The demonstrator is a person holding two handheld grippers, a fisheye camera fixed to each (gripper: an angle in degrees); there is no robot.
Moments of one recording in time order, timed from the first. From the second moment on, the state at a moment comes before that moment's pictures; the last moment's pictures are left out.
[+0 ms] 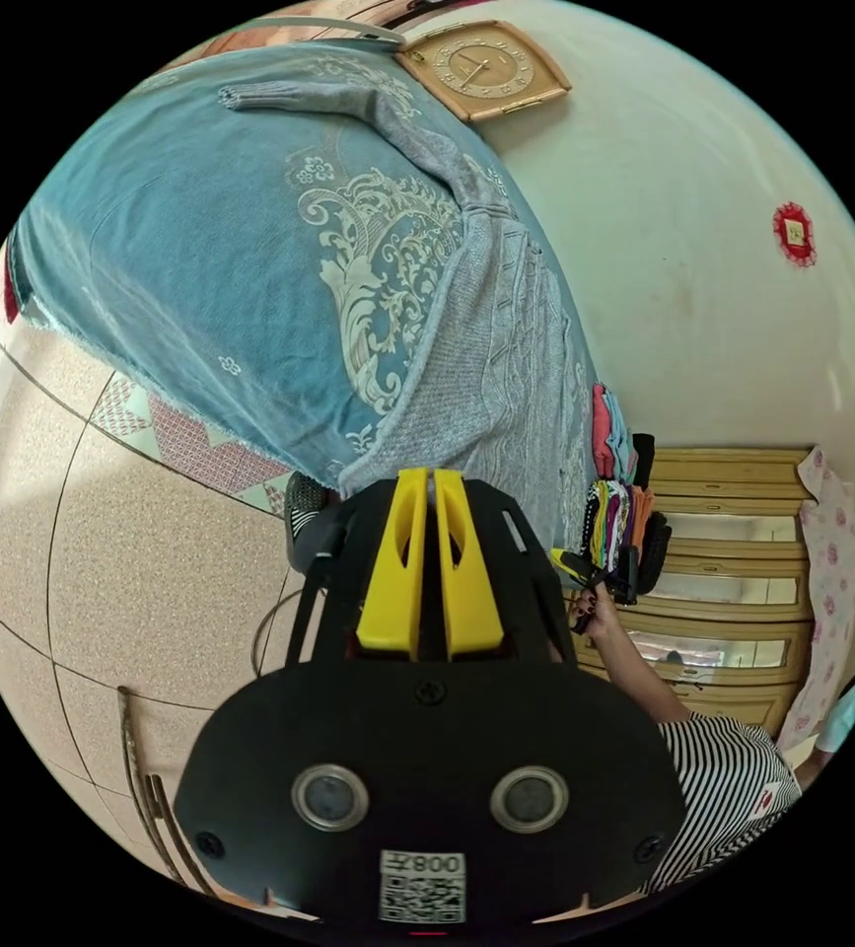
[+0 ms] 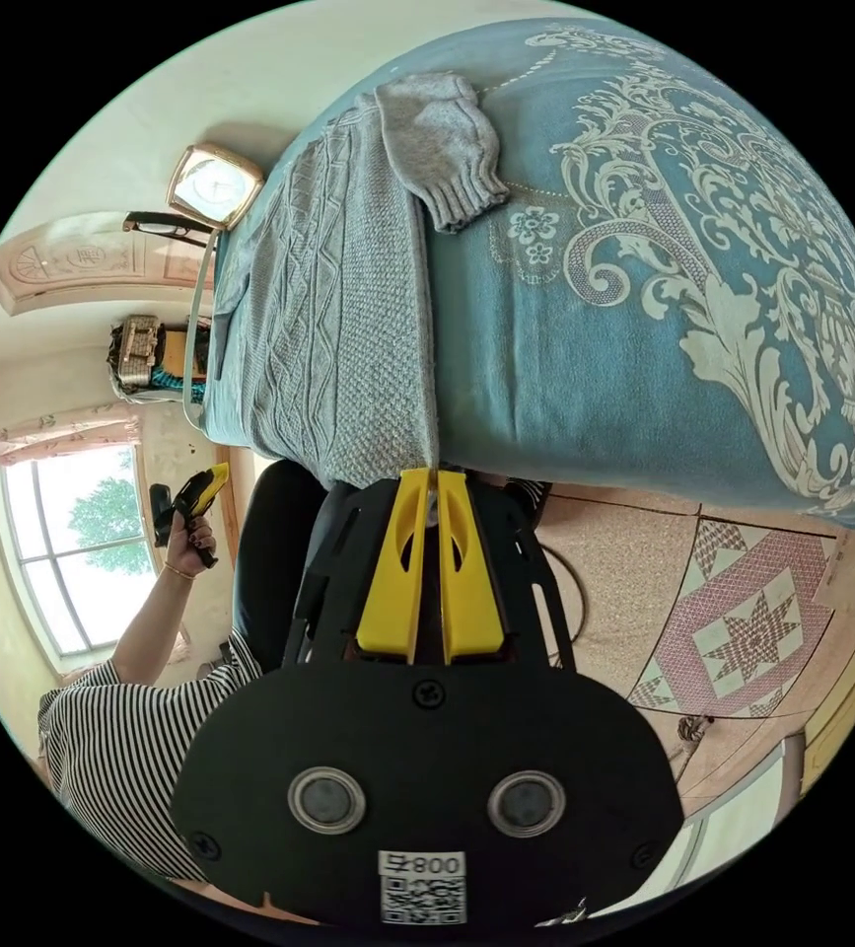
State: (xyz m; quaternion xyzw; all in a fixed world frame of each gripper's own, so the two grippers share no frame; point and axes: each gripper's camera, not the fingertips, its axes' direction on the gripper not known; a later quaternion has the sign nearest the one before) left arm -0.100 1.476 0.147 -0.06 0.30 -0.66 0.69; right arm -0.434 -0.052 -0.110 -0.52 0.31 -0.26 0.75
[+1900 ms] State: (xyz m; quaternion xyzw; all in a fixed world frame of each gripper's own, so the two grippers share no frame) left arm -0.385 1.659 0.311 0.00 0.11 -0.76 0.65; right arm -0.509 0.108 0.197 -0.58 0.25 -0.53 0.56
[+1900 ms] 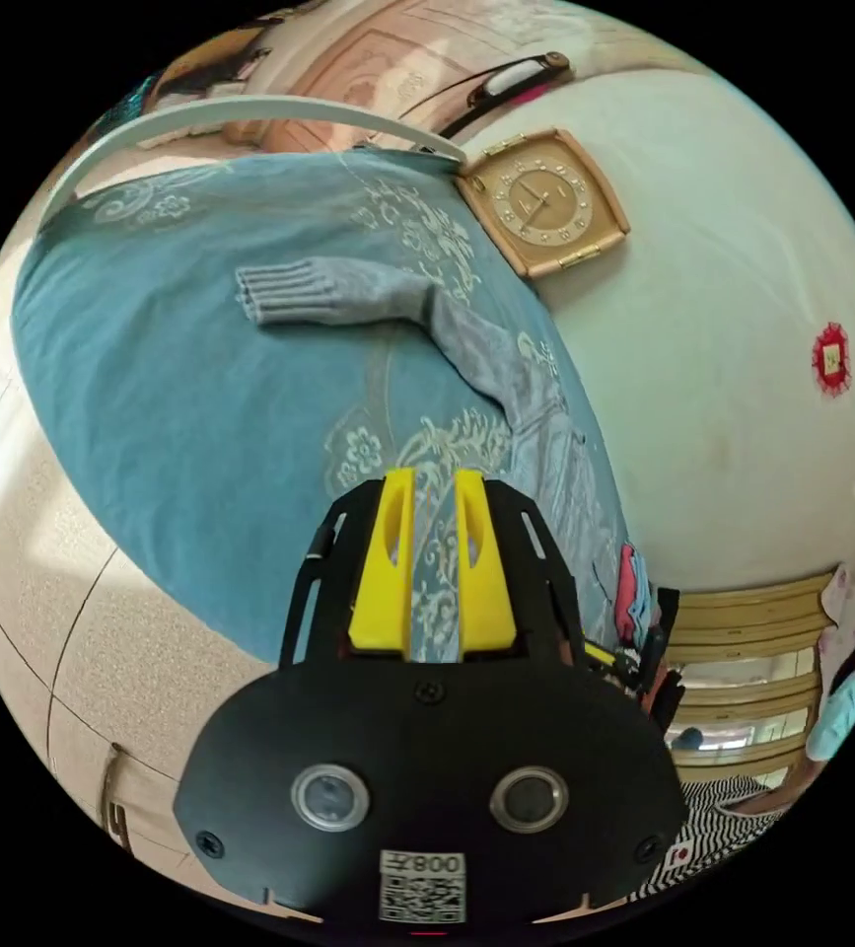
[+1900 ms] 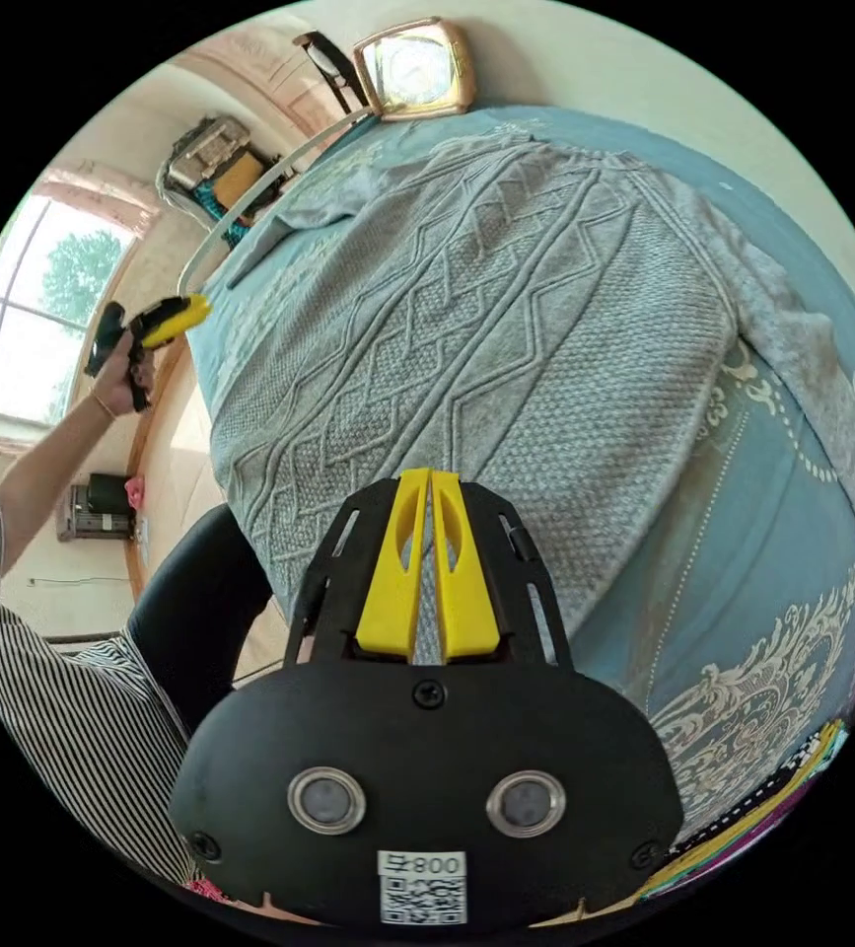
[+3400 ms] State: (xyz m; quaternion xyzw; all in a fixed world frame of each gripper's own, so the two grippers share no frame) left arm -0.555 1.364 0.763 -0.06 0.18 -0.49 0.85; right arm -0.518 0.068 0.251 -0.45 0.29 -0.54 0.65
